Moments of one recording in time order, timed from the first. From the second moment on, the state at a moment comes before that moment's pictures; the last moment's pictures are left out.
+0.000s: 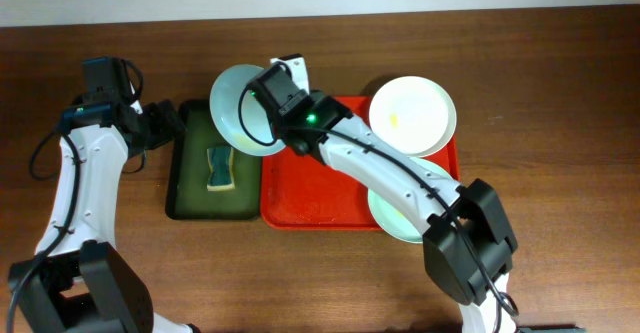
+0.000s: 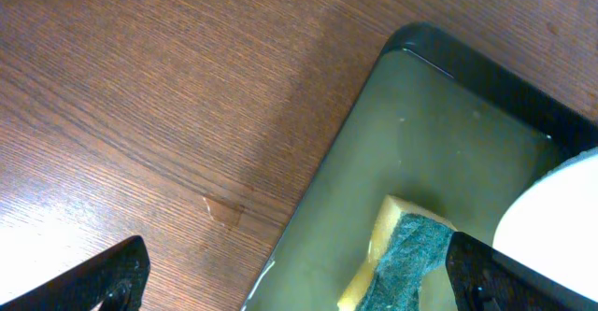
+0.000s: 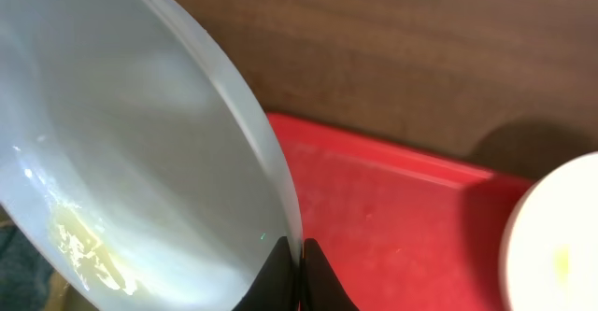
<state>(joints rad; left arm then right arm) 0.19 1.70 1.38 -0.84 -0.04 -0.29 0.75 2.07 1.79 -0.65 0.40 0.39</state>
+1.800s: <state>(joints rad) 0.19 1.70 1.38 -0.84 -0.04 -0.29 0.82 2.07 2.11 -0.92 0.54 0.30</state>
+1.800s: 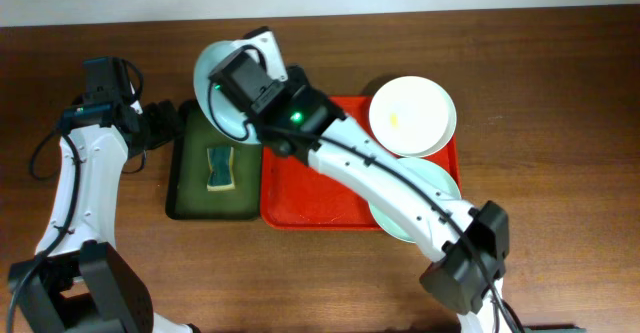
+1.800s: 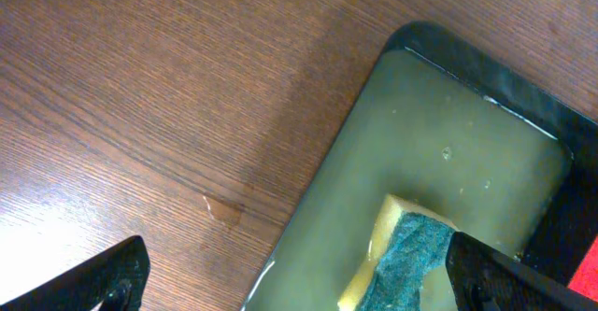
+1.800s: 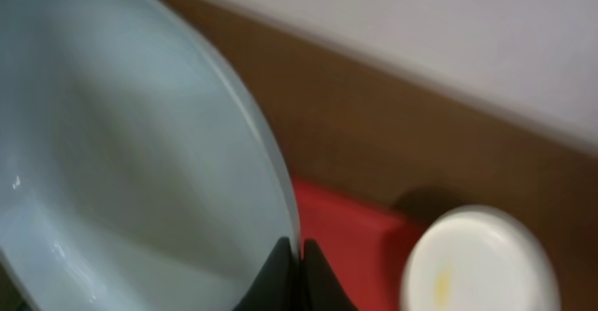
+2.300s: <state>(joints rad) 0.19 1.70 1.38 -0.84 -0.04 -0.29 0.35 2.07 2.10 -1.12 0.03 0.46</state>
